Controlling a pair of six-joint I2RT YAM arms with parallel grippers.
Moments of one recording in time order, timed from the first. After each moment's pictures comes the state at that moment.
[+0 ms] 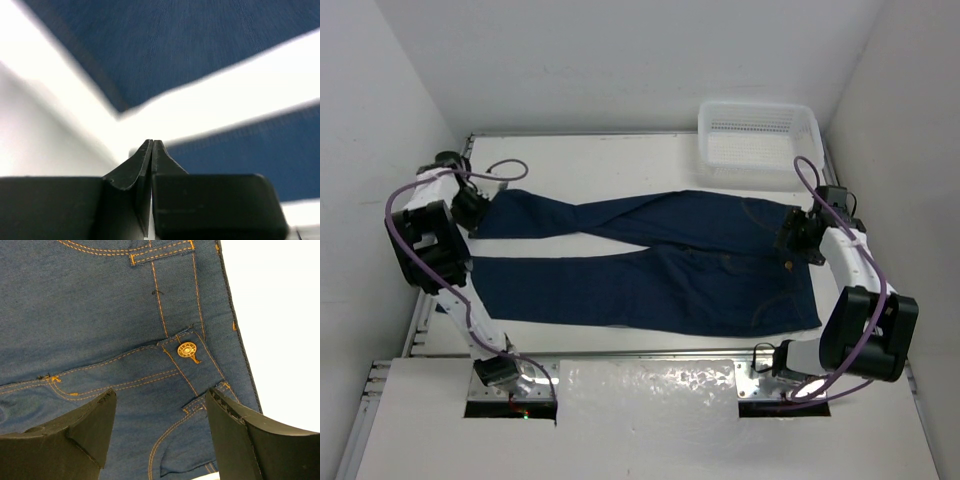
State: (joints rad) left arm 0.36 2.00 1.50 -0.88 0.07 0.85; right arm -0.25 1.36 0.86 -0.58 -0.01 0.21
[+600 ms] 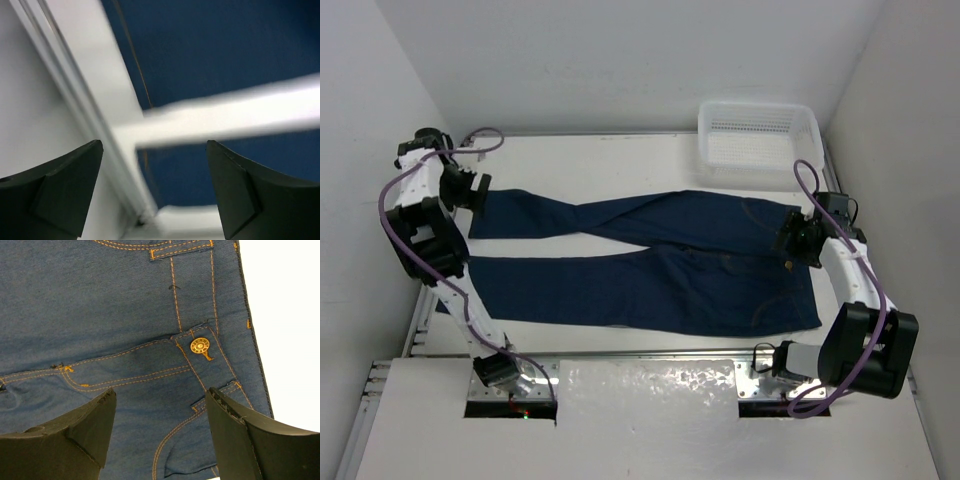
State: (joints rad) left arm 0.40 2.01 1.80 -1.11 0.08 0.64; right arm -0.25 1.28 0.80 -0.54 -0.07 0.20
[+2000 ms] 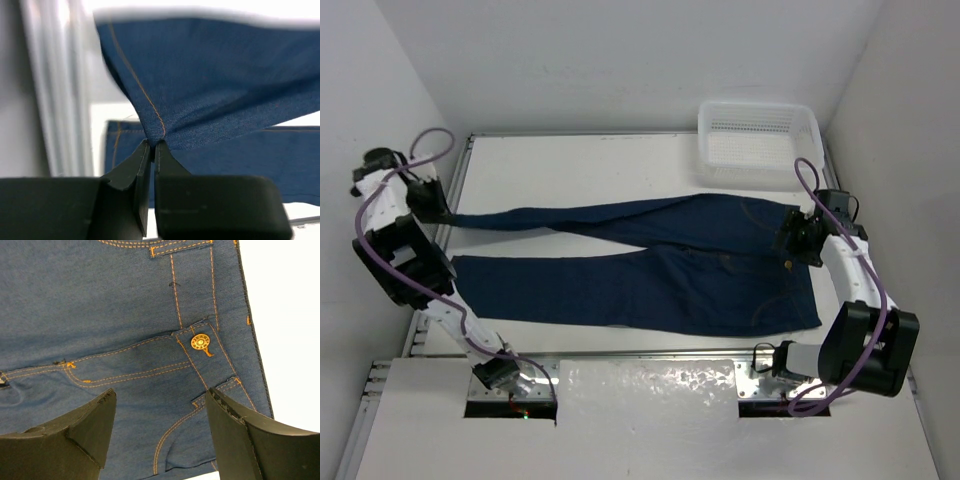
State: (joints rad) left arm 0.60 1.92 1.62 -0.99 0.34 0.36; right arm -0.24 1.29 0.82 -0.58 -0.08 0.20
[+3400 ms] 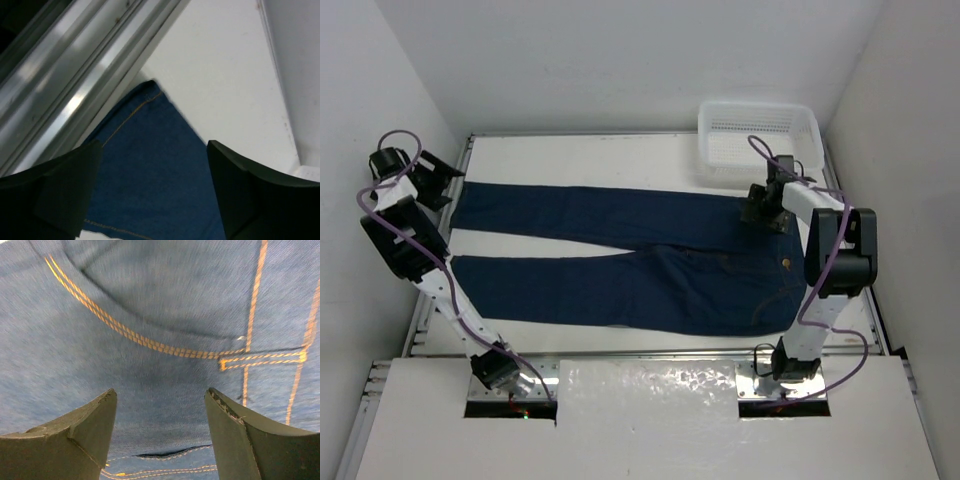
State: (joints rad) left arm 0.63 2.27 1.79 -0.39 0.46 -0.57; right arm -0.04 1.89 1.20 -0.50 0.04 0.29
